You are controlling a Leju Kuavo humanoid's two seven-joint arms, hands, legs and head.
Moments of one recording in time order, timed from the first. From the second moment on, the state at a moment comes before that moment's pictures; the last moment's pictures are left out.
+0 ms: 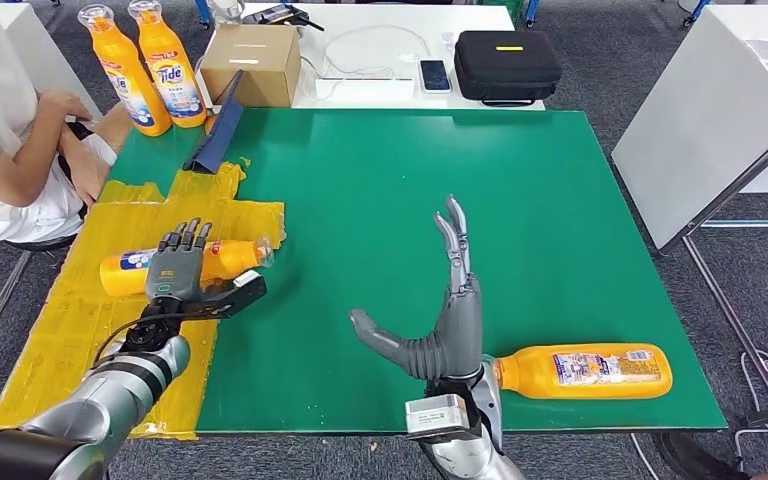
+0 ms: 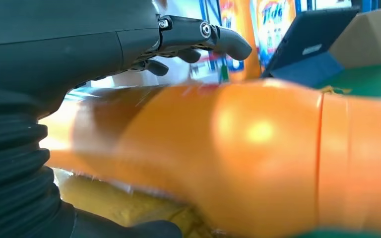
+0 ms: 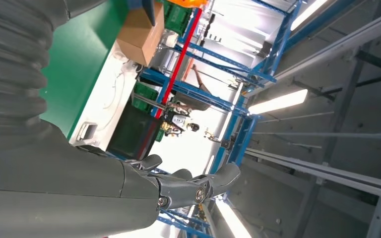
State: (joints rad) left arm -0.66 0.07 -0.22 -0.34 -1.31 0.62 -0.05; right arm -0.11 0.18 0.56 -1.57 0.38 -0.54 -0.58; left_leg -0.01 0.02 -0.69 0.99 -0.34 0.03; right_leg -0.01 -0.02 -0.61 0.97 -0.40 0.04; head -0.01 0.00
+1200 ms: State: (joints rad) left arm -0.21 -0.01 -0.12 -1.22 -0.21 -0.05 -0.70; right arm -0.10 0.10 0.52 -1.53 0.66 -0.37 -0.40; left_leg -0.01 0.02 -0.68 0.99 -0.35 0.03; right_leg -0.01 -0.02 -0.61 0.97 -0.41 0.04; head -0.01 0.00
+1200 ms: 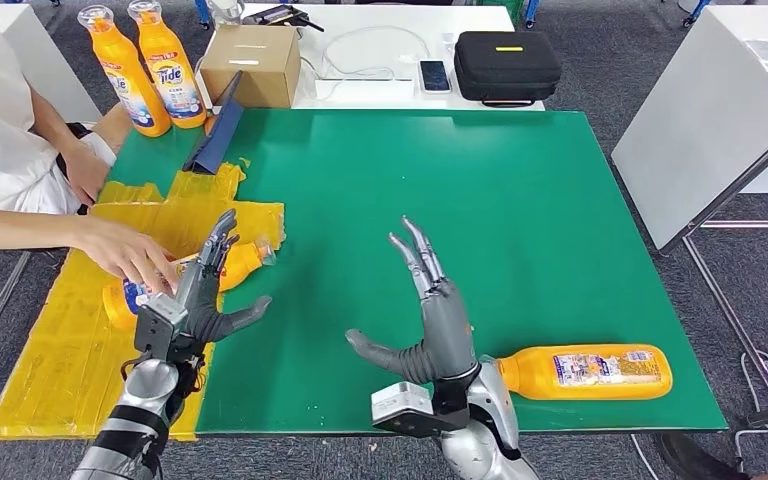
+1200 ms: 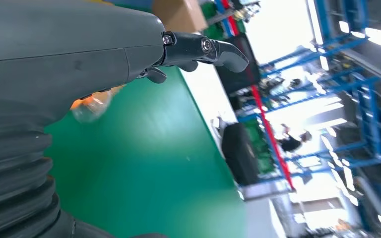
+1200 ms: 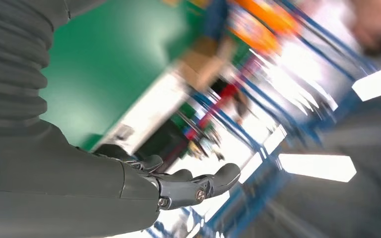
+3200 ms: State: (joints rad) left arm -0.19 -0.15 -0.21 -1.23 -0.25 -0.07 -0.70; right arm 0.11 -0.62 0.03 -1.48 0.79 0.12 -0.37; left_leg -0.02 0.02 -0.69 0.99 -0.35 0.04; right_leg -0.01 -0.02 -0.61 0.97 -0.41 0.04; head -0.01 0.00
